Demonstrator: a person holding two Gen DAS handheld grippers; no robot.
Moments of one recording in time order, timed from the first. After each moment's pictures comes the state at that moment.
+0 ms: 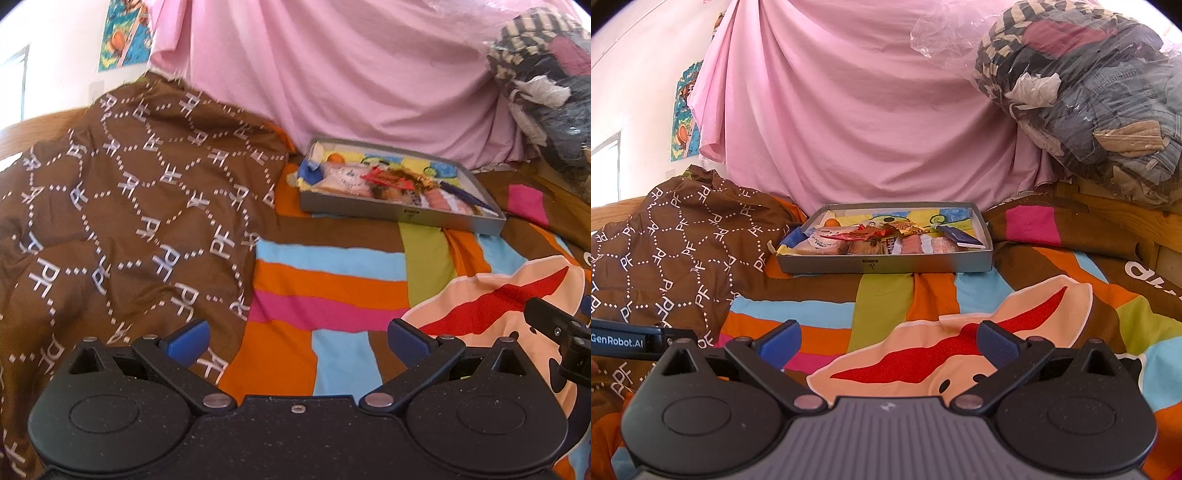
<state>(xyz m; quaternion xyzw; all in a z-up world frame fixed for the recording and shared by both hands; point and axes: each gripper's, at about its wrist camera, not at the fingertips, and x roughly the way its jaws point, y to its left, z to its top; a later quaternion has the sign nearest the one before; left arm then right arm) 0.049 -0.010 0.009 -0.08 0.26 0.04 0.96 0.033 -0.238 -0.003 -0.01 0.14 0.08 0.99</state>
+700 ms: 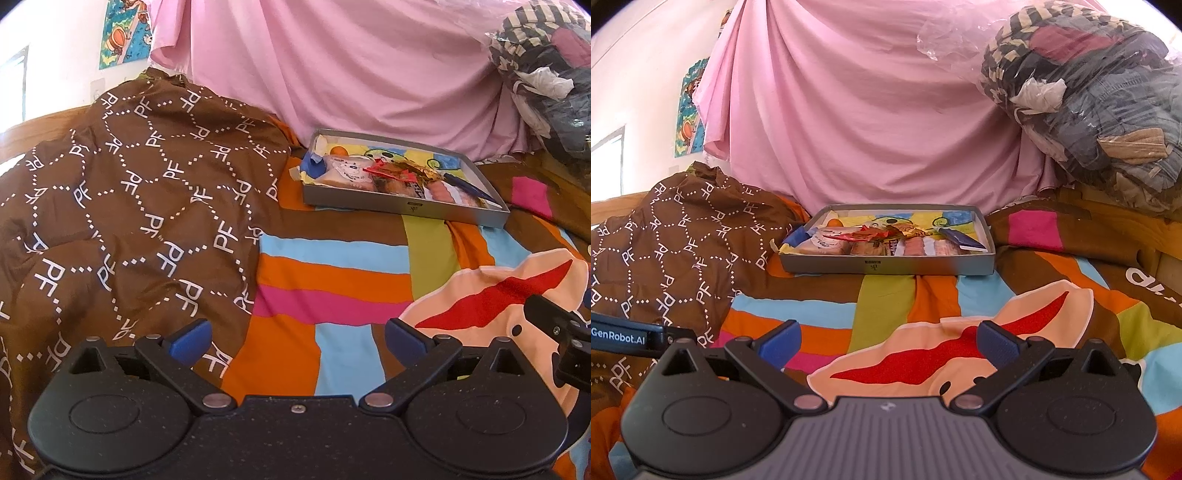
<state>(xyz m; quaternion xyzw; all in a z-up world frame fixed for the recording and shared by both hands) 0.048 -0.013 0.011 -0.06 0.27 0.04 0.96 0.032 -0.237 -0.003 -0.02 0.13 0.09 0.99</state>
